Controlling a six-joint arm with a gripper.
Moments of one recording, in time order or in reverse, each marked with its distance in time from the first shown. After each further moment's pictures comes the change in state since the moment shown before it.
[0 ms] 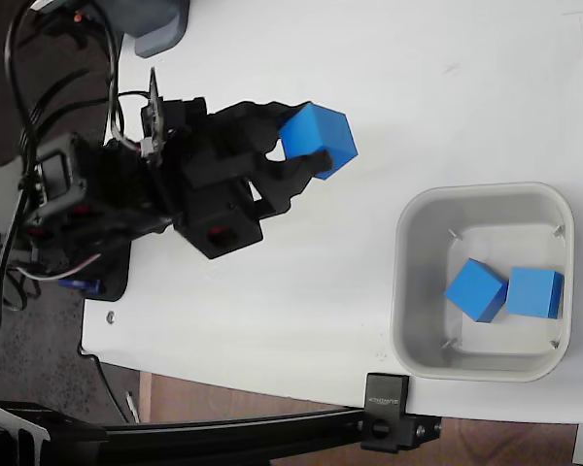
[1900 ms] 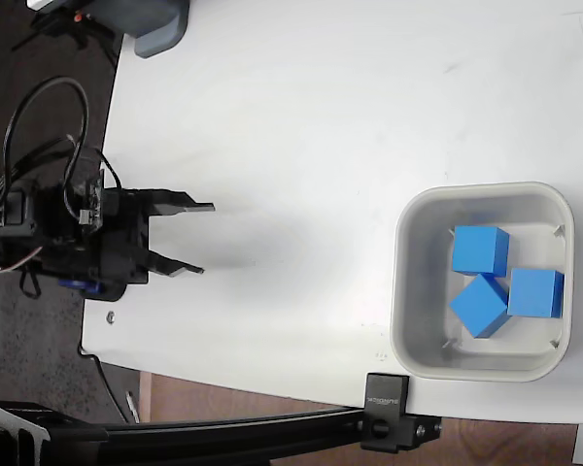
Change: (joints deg) arm -1.4 63.3 44.7 34.1 17.9 9.9
